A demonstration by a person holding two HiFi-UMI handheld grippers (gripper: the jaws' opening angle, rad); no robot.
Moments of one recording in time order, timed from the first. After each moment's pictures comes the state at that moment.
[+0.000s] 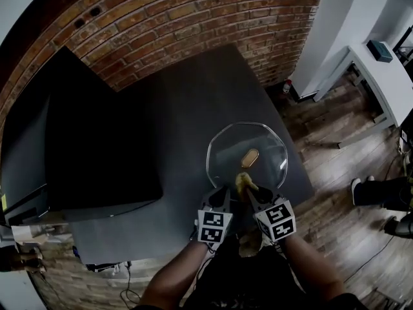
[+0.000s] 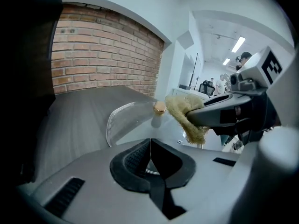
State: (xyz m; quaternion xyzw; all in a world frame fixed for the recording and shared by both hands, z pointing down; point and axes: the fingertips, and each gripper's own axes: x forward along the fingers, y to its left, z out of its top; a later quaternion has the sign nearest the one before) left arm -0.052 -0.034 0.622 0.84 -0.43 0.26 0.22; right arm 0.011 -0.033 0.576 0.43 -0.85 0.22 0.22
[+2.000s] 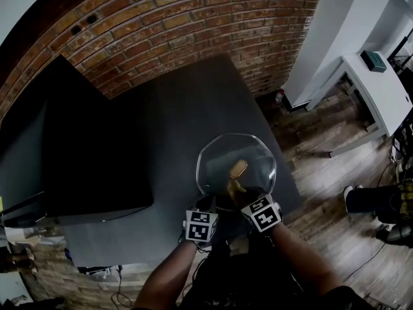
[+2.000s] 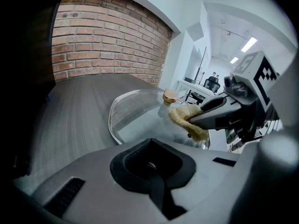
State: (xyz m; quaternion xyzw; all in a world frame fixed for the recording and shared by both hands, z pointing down) left arm -0.060 -0.044 0.657 0.81 -0.43 0.29 0.28; right arm 0.024 -0.047 0.635 0.37 -0.83 0.26 0.34
